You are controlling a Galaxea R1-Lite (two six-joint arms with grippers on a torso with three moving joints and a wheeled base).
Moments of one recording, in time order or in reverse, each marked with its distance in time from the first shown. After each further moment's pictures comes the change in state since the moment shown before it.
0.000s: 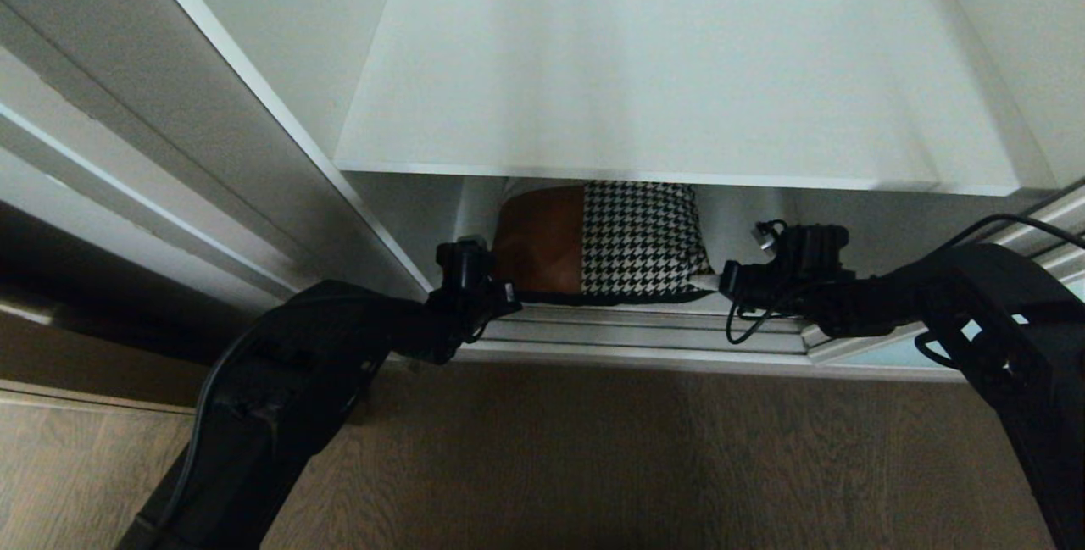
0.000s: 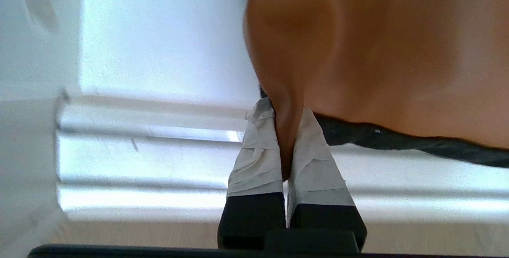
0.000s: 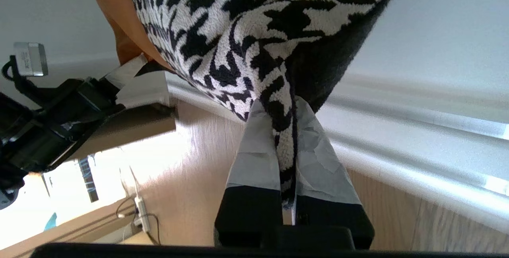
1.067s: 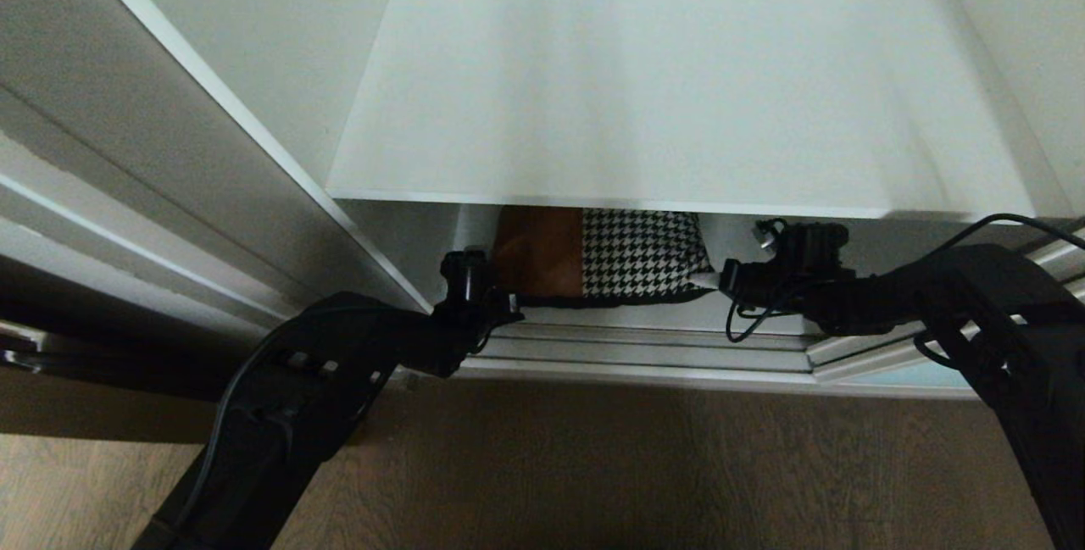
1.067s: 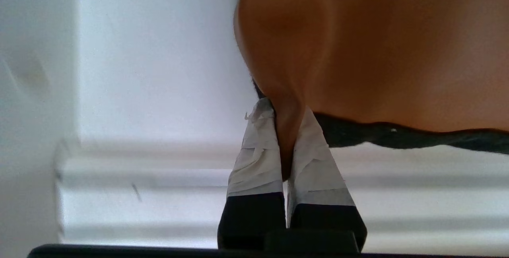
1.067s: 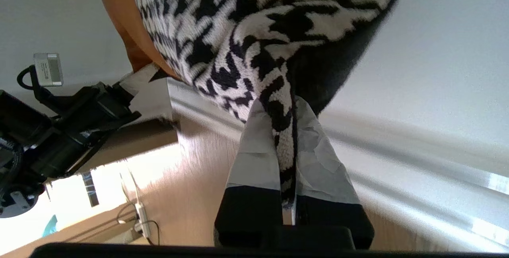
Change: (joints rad) left arm -0.006 0.048 0.000 -0.070 0.011 0.080; right arm -0.003 0.006 -0.016 0.006 -0.001 0.000
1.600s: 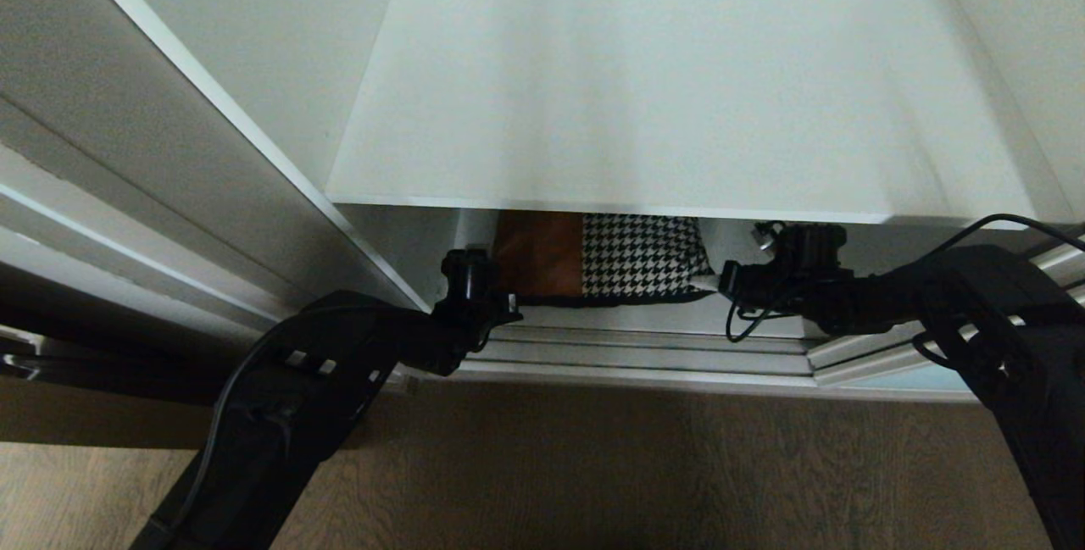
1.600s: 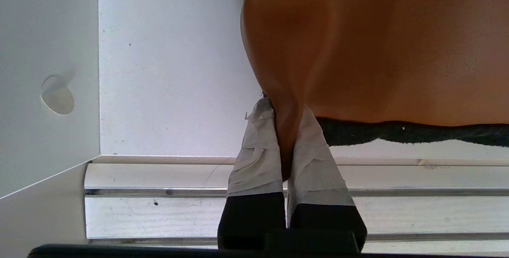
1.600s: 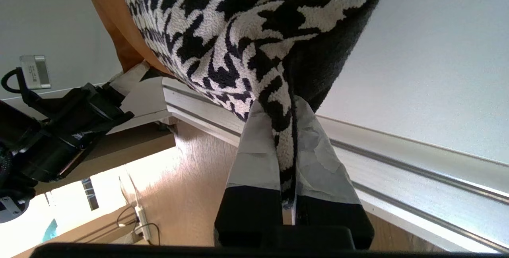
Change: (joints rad) left arm -0.001 -0.011 0.000 0.018 0.037 0.032; right arm 0.001 0.007 -0.018 0.035 -0.013 -0.001
